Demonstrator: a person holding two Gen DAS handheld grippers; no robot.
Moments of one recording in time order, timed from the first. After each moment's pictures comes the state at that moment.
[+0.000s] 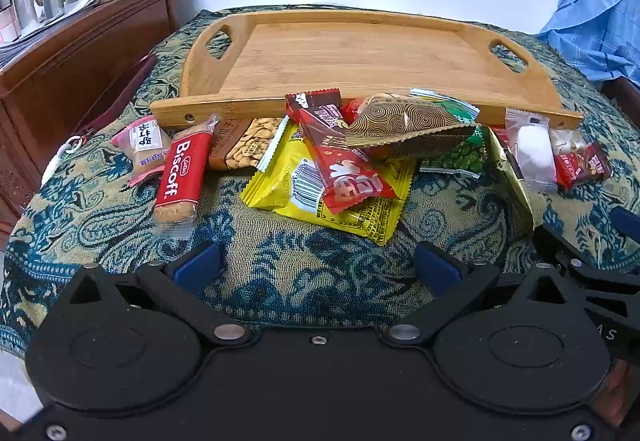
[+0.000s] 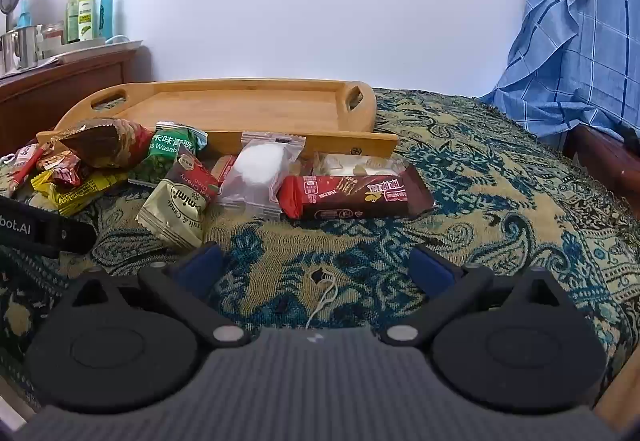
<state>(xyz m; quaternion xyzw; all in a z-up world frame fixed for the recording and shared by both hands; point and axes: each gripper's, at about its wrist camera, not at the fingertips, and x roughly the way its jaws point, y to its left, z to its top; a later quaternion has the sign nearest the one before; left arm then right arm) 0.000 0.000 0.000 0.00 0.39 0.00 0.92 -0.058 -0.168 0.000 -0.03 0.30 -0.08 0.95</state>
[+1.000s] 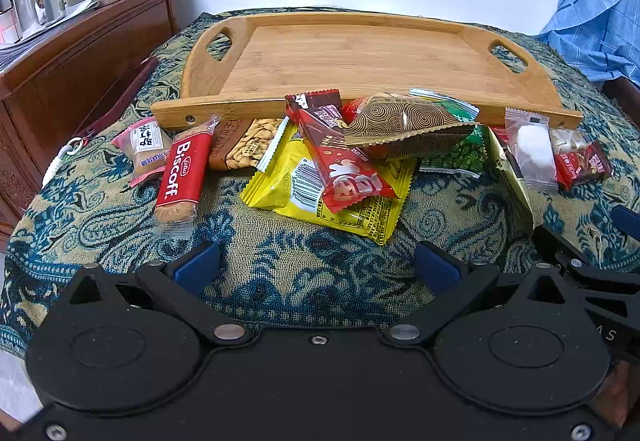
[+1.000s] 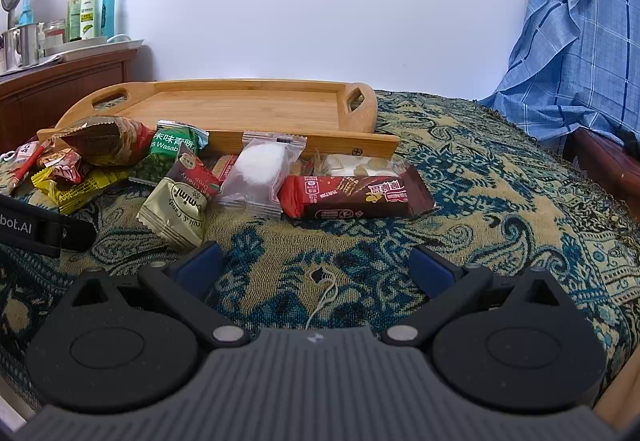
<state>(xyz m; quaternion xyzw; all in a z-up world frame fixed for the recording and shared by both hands) -0.001 0.000 0.000 0.00 0.39 0.00 0.92 -0.058 -0.168 0.000 -0.04 0.29 -0.08 0.95</state>
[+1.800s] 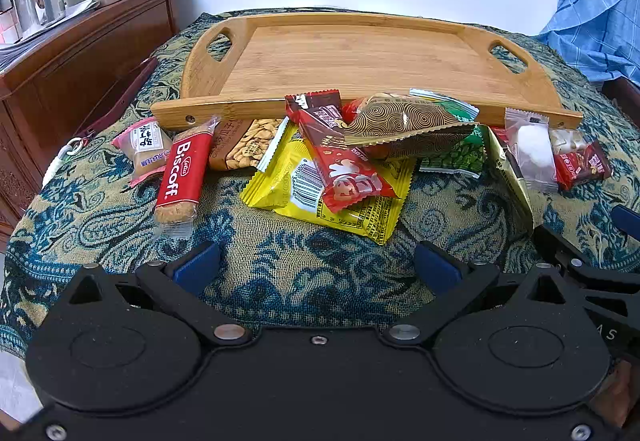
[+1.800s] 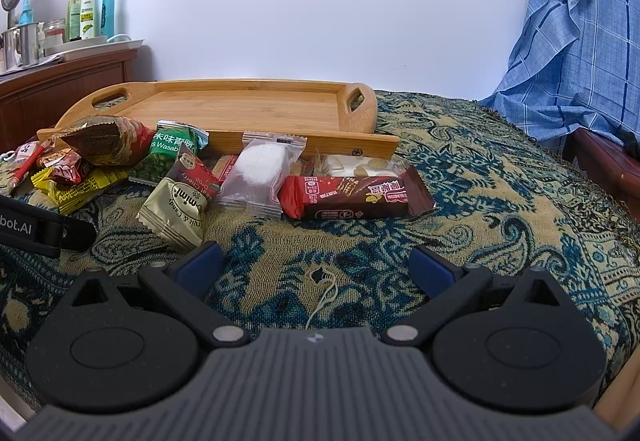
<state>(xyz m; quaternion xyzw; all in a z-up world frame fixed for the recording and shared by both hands) -0.001 0.000 0.000 0.00 0.39 0.00 0.92 -0.058 -0.168 -0.002 -0.04 0.29 -0.08 0.95</state>
